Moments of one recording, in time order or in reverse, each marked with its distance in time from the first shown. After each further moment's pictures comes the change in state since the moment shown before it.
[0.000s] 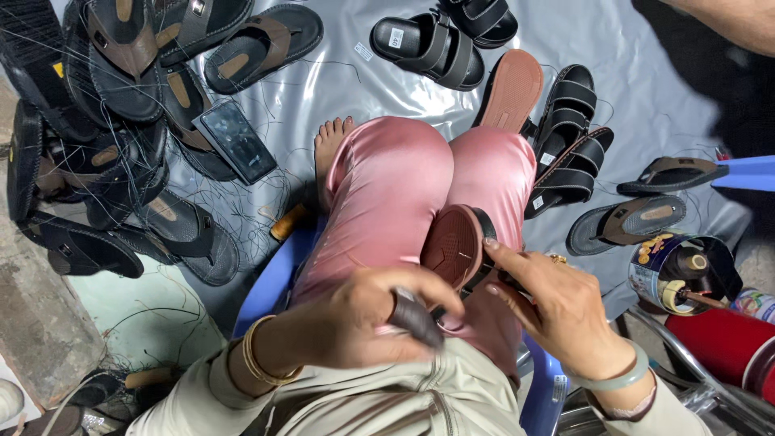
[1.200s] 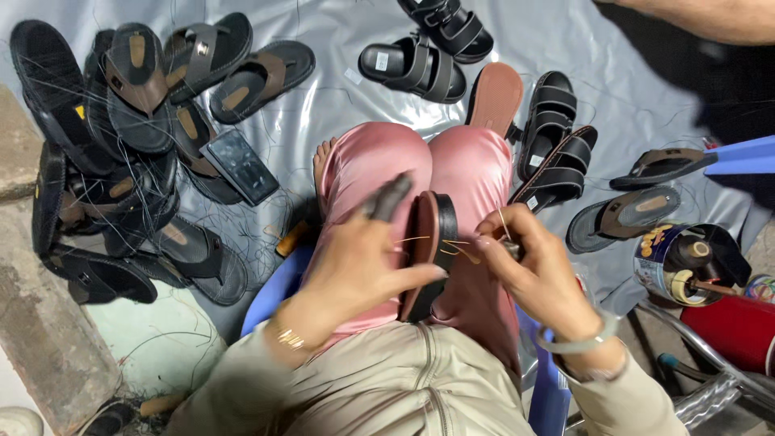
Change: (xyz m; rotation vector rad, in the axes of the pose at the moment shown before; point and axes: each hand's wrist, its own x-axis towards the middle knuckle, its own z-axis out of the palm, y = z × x) left_hand 0.007 -0.029 0.011 0.633 0.383 -0.046; right_hand 0.013 -0.017 0.002 0.590 0.132 0.567
